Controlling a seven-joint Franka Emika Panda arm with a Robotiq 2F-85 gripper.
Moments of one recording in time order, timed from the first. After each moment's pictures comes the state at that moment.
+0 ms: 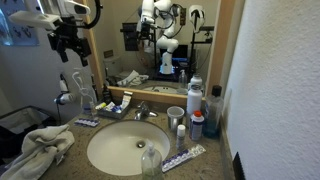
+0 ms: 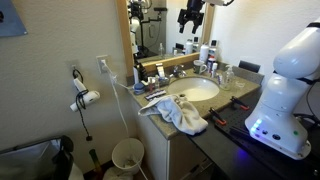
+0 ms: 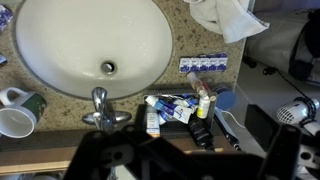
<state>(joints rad) 0.09 -0.46 0.06 -2.34 0.14 2.06 0.08</state>
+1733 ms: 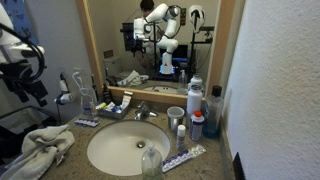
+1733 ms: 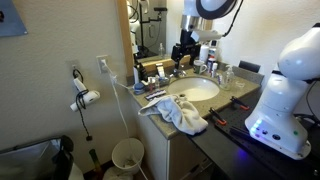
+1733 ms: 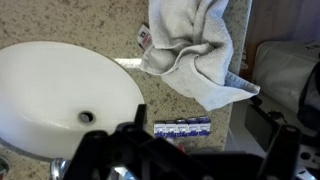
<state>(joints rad) 0.23 -0.53 0.33 -2.70 0.20 2.30 0.40</state>
